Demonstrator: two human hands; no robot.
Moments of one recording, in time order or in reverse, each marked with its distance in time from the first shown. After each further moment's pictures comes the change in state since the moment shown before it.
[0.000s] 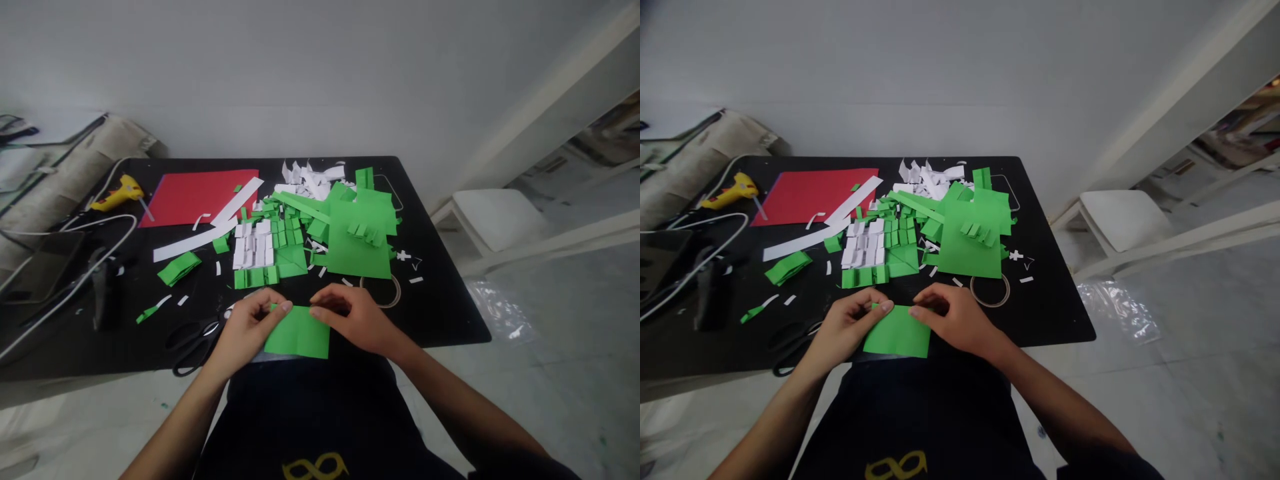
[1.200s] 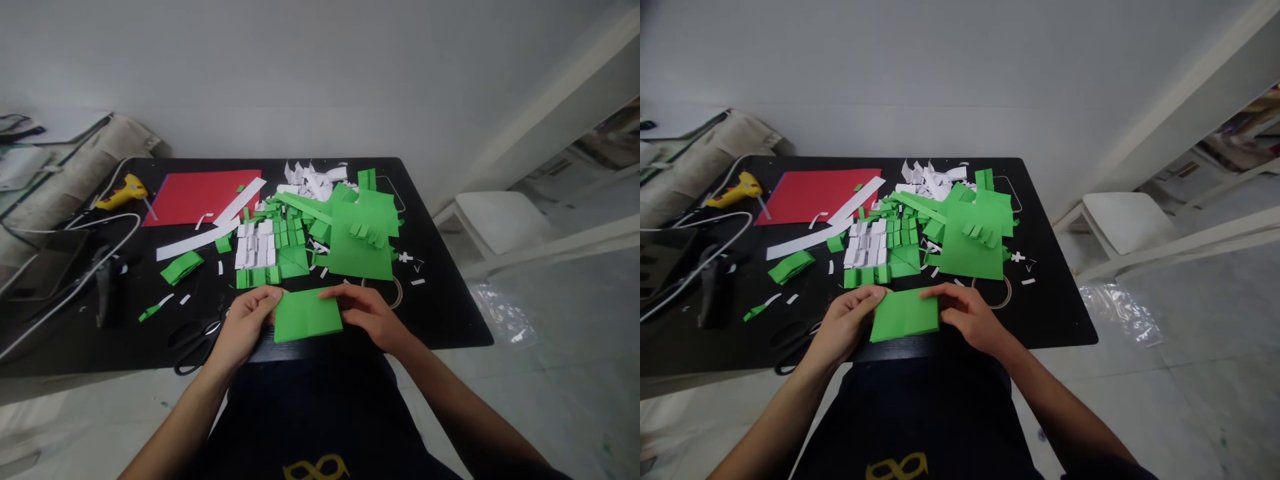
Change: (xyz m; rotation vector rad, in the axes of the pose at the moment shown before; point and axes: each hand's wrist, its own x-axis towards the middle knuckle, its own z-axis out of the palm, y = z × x) left_hand 0.008 -0.009 0.007 -0.519 0.064 -0.179; right_hand -0.008 0.008 -0.017 0.358 -0.087 0.072
